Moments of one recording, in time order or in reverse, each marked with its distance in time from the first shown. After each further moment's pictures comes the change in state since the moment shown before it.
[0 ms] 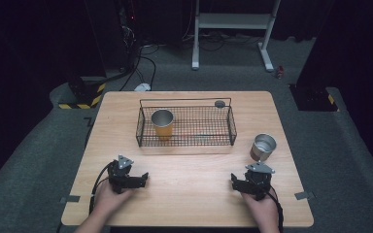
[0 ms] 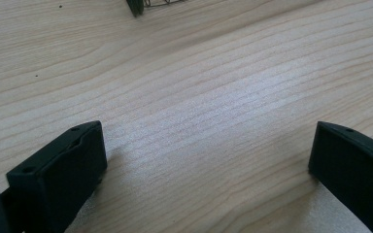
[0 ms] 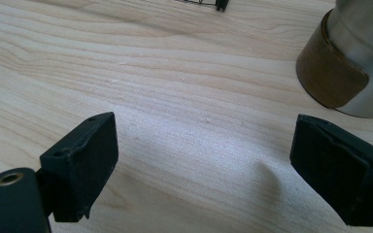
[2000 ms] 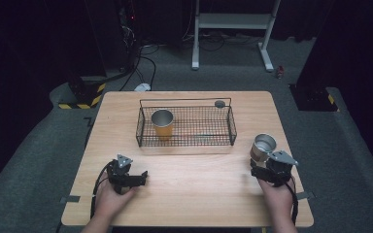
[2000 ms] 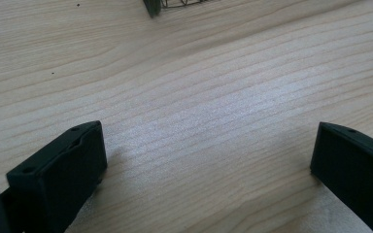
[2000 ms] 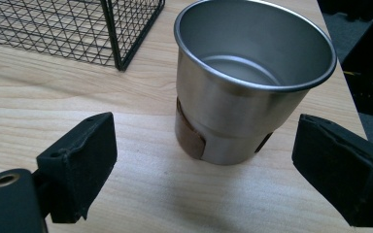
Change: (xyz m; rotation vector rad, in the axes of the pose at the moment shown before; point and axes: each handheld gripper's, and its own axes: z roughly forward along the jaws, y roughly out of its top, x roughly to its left) left arm 0.001 0.001 0.002 -0.004 0.038 -0.043; right arm -0.059 0.020 -0.012 -0.118 -0.116 0.031
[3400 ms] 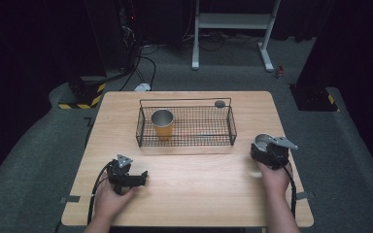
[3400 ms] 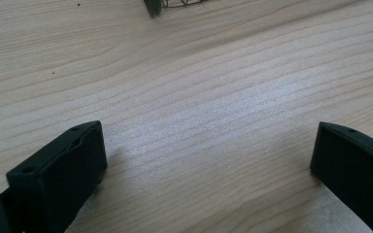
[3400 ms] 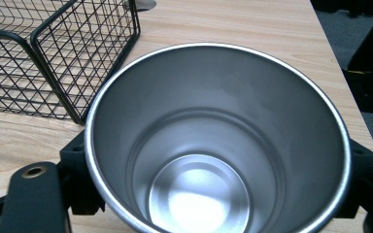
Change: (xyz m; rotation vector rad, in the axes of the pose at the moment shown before) left arm 0.000 0.000 0.000 0.001 0.001 -0.001; right arm -0.023 0.022 0.048 -0.040 0.014 0.088
